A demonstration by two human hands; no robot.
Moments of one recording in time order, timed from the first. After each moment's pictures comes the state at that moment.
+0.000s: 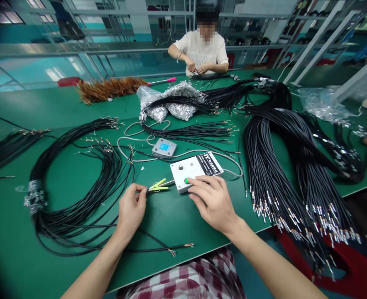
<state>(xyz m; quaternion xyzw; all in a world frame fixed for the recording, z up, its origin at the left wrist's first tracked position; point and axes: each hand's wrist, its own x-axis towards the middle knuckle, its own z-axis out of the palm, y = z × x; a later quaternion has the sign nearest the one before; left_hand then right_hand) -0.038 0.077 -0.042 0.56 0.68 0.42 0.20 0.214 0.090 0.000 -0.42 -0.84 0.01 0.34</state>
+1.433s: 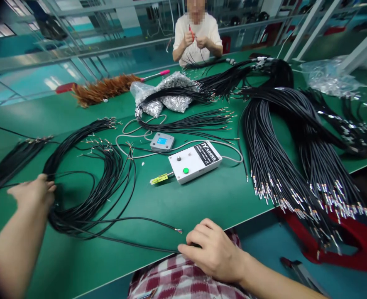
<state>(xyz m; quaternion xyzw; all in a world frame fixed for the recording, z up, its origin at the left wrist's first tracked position) -0.222 0.120 0.042 0.57 0.69 0.43 0.09 0.206 -0.011 -0.044 -0.26 -0.91 0.14 0.29</state>
